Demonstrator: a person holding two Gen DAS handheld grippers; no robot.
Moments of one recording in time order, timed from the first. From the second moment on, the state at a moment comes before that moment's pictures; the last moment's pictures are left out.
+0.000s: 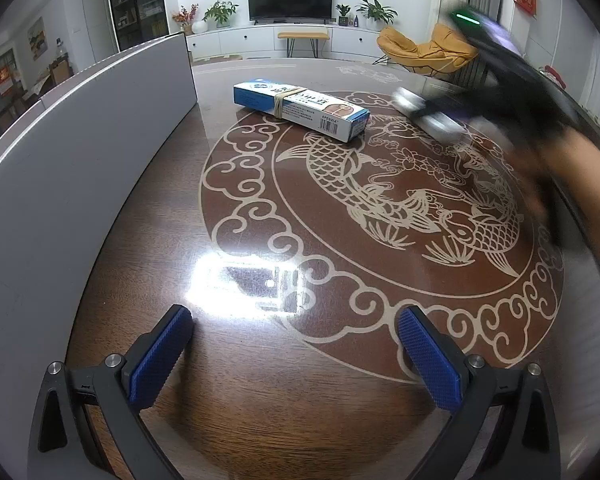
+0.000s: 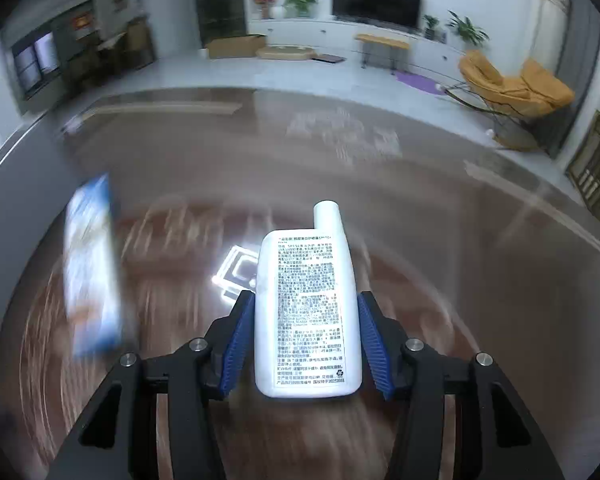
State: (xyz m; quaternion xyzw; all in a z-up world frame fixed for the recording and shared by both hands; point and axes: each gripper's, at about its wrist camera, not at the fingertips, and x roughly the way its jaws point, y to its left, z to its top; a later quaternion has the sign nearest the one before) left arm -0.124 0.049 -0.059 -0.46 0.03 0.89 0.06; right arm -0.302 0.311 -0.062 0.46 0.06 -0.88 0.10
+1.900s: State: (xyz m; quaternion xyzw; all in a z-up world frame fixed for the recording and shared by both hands) left arm -0.114 0.080 -0.054 -0.46 0.05 0.88 0.07; right arm -0.118 0.399 -0.069 0.43 0.11 -0.89 0.09
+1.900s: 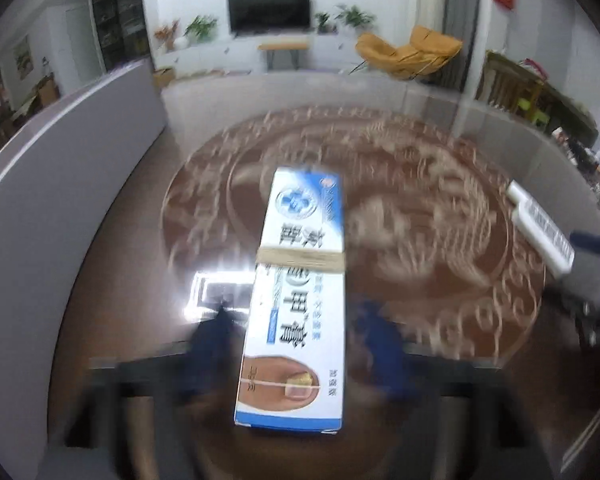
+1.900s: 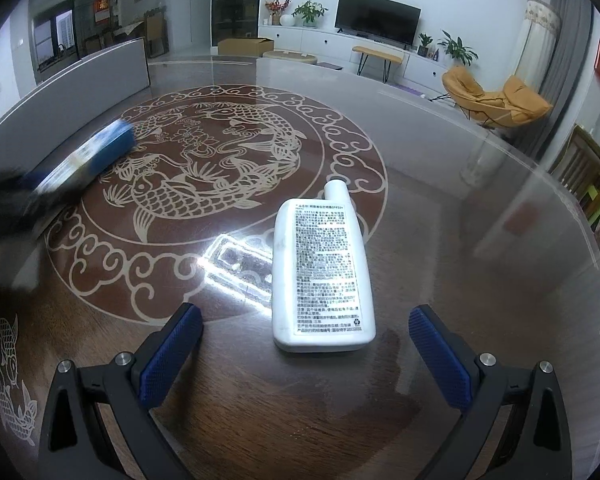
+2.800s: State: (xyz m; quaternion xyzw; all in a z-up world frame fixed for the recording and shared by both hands) left arm -0.121 0.080 -0.055 -0.46 0.04 0.88 0.08; right arm -0.115 0.398 -0.069 0.43 0.11 -0.89 0.09
